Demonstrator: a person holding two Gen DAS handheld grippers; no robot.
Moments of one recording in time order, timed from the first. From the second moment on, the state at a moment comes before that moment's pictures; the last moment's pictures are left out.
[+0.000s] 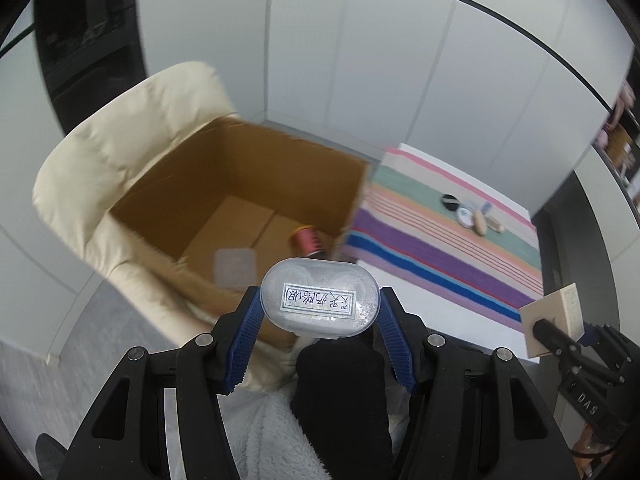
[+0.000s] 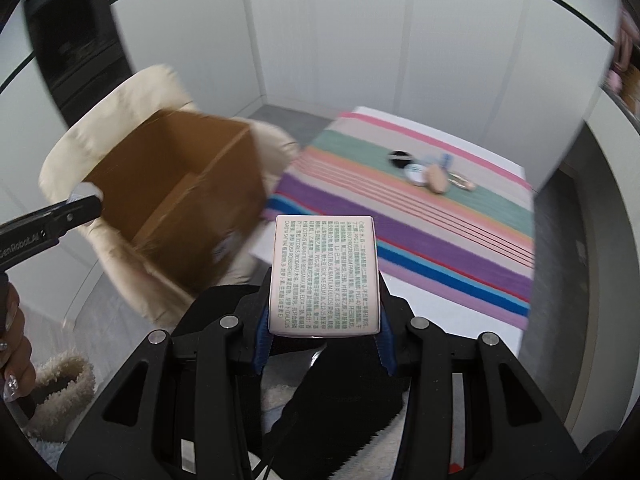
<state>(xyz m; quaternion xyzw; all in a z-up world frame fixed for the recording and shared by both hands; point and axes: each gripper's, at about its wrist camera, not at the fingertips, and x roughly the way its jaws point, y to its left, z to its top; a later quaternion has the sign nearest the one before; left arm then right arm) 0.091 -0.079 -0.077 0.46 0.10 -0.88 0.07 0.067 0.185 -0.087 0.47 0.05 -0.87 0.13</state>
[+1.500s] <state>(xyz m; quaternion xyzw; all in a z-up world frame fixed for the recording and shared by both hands) -0.033 -0.242 -0.150 0.51 0.18 -0.82 0.17 -0.069 -0.095 -0.162 0.48 0.18 -0.81 0.28</state>
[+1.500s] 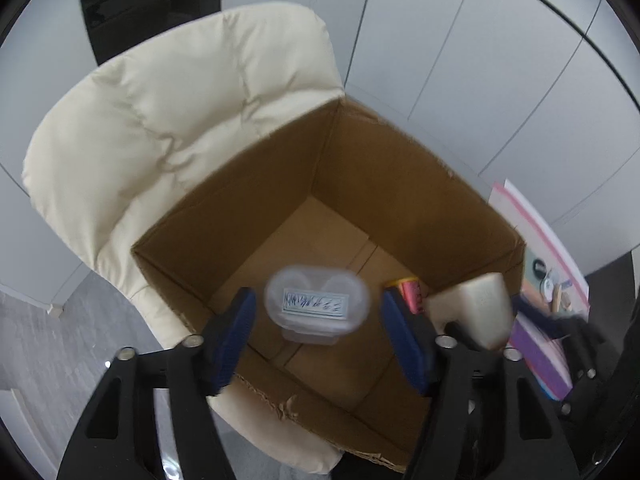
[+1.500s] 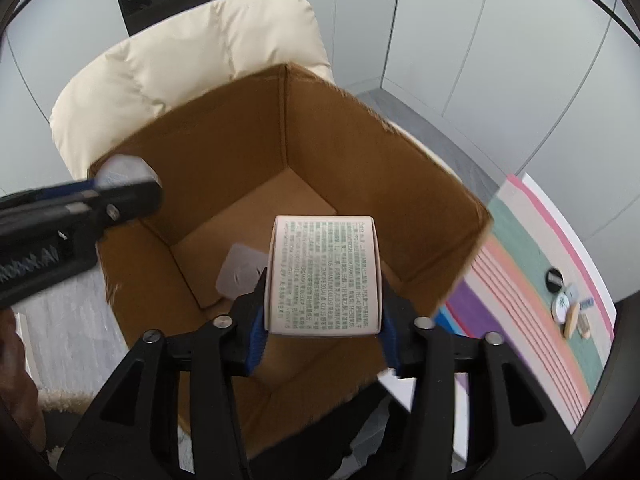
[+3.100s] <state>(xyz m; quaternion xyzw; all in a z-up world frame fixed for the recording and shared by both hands) 0.094 -0.215 -0.137 0.51 0.16 -0.83 0.18 0.005 0.002 -0.130 0.50 0.13 -0.82 0.23</state>
